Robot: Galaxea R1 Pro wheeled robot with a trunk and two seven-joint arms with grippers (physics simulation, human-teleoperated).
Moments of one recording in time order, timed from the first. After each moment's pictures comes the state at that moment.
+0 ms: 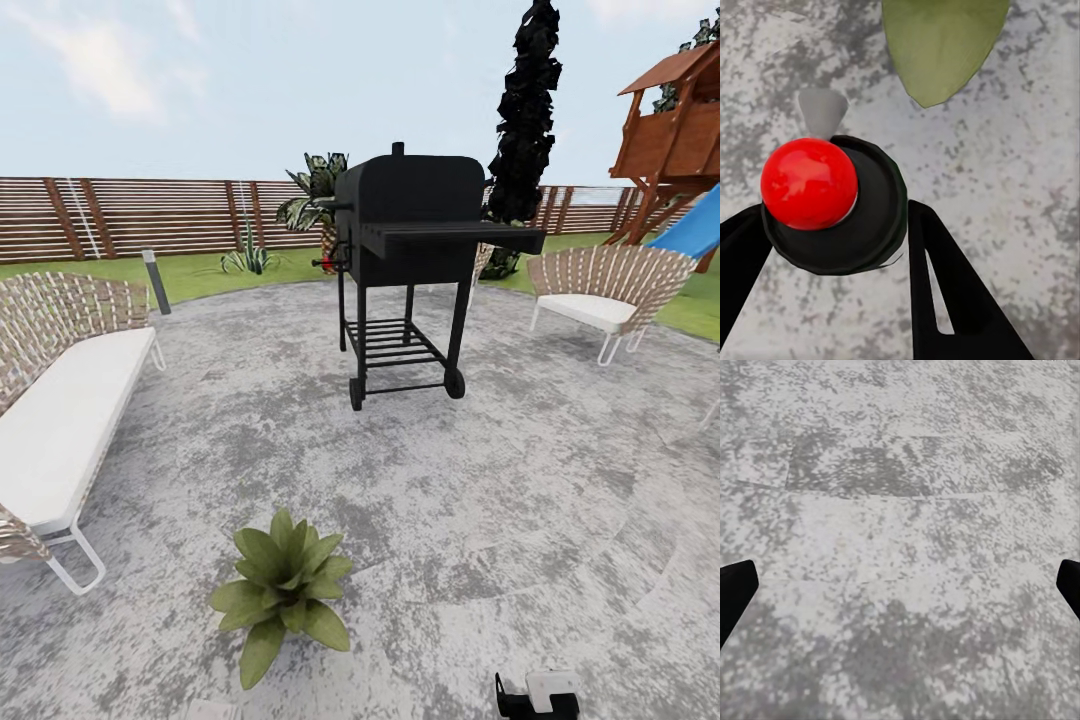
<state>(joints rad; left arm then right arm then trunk) -0.38 0.07 -0.17 -0.08 0.08 -0.26 -0.06 -0.37 -0.05 -0.25 -0.12 0.40 -0.56 -0.19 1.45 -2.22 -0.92</state>
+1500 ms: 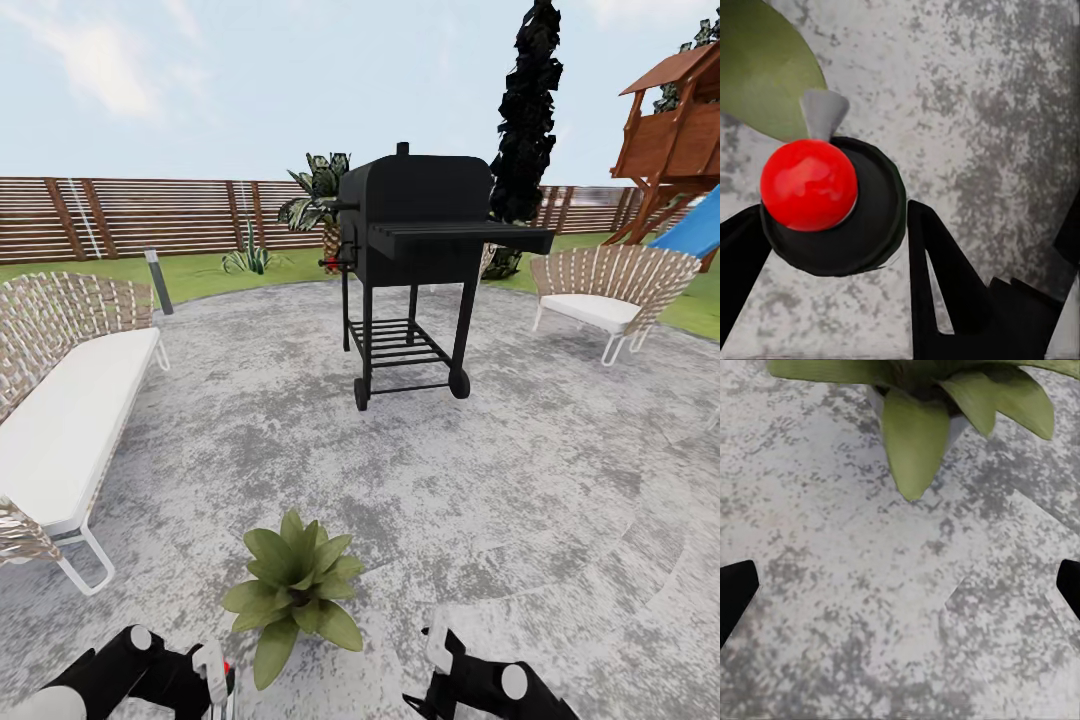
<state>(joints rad) -0.57 0.24 -0.20 -0.30 -0.53 -0.08 -0.92 -0.37 0.02 -0.02 -0.57 0.78 -0.29 0.64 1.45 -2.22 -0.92</state>
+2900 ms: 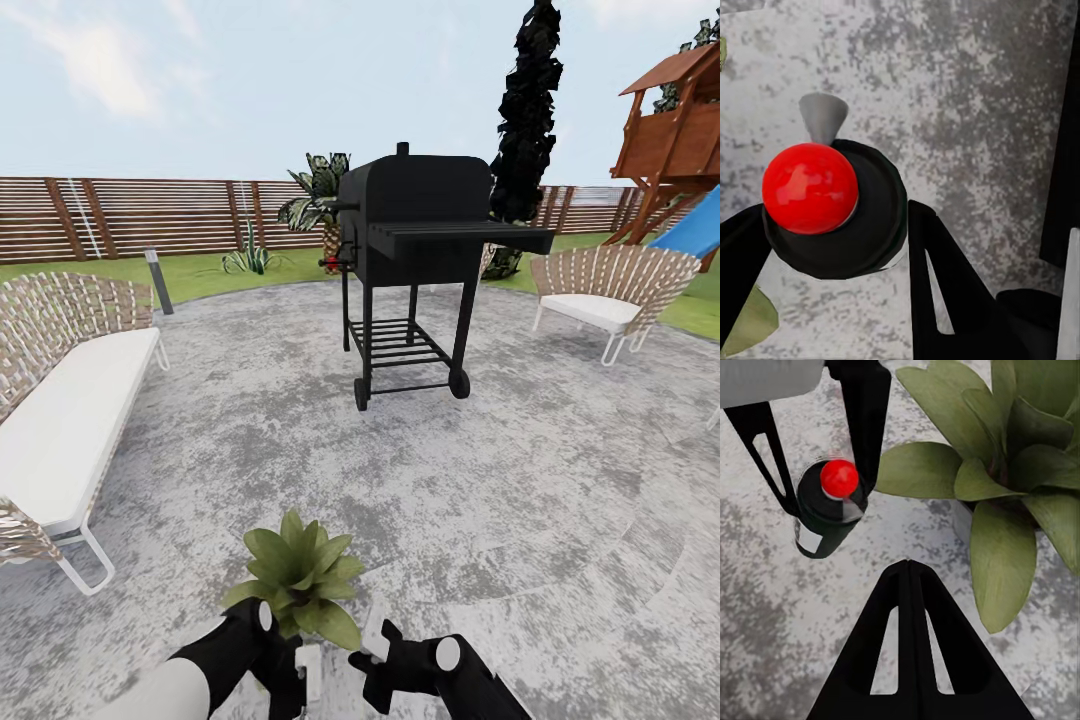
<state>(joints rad) -0.61 -0.08 -0.22 -0.37 -0.98 0.05 -0.96 -0.39 0.17 0.08 -0.66 0.77 -0.15 0.75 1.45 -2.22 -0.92</state>
